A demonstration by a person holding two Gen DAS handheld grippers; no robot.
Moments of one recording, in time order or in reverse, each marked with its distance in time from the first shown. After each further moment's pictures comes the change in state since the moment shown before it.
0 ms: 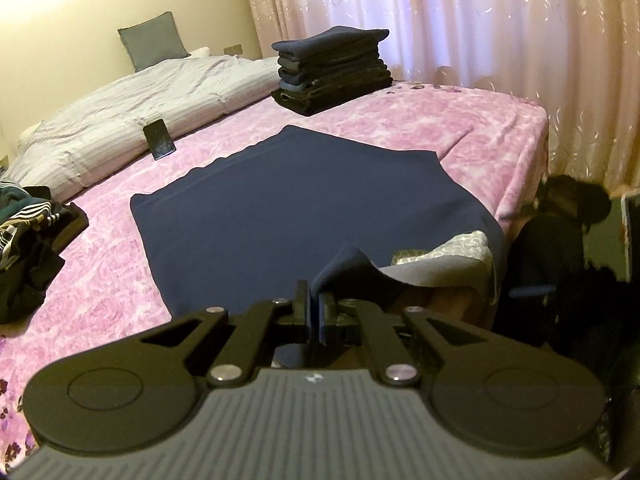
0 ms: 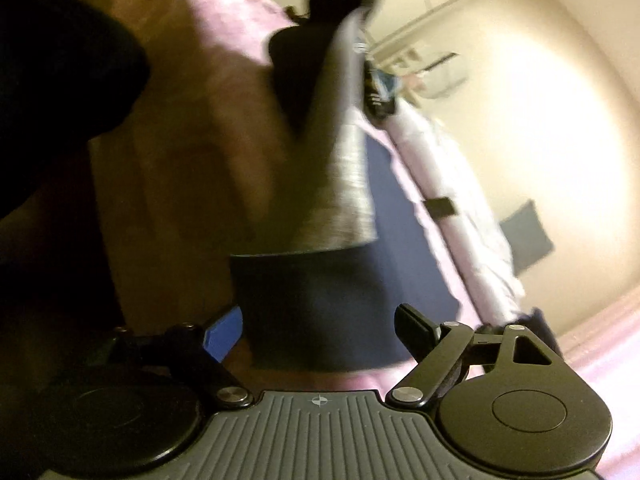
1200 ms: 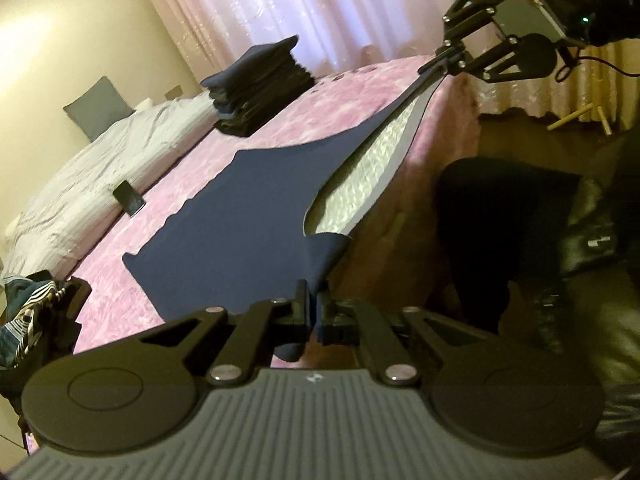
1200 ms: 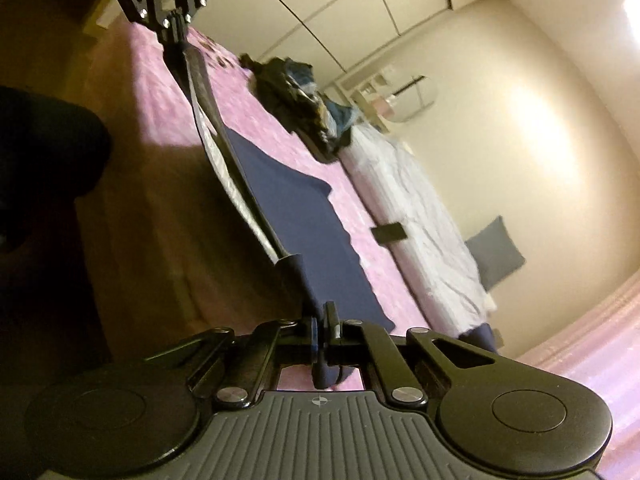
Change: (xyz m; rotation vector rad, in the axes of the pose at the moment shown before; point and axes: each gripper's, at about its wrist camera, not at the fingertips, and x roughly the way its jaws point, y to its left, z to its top) left arm -0.095 -0.084 -0.027 0.321 -0.020 -0.046; right arm -0.143 -0.127 0.015 0.044 -0.074 -0.032
